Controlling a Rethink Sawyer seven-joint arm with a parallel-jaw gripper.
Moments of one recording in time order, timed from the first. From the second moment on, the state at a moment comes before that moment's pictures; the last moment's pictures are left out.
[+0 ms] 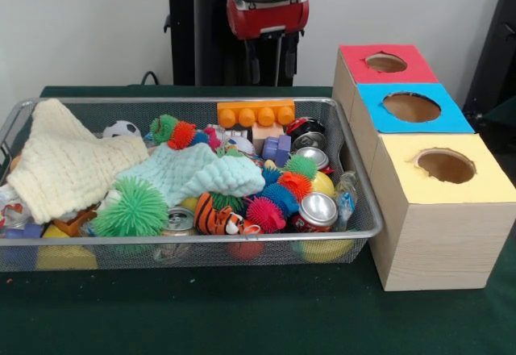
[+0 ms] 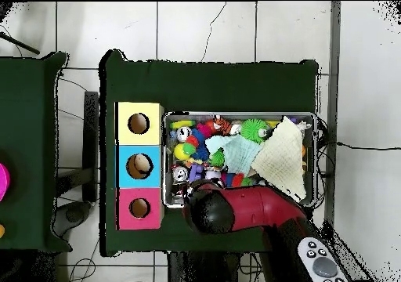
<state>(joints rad) -0.59 -0.87 0.40 2.07 -0.42 0.42 1.57</state>
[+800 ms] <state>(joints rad) -0.60 -0.76 0.40 2.04 -0.55 0.30 1.57</state>
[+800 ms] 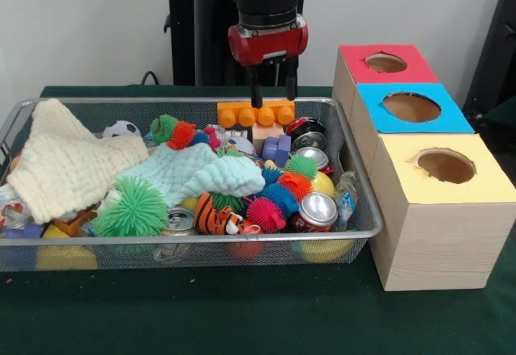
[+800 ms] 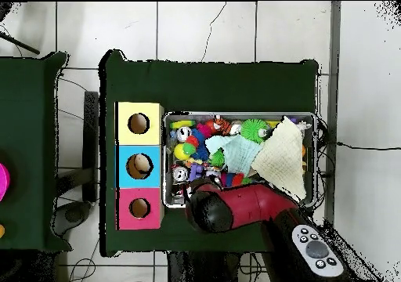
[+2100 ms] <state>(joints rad) -0.50 -0.53 0.24 1.88 -0.66 0.06 1.57</state>
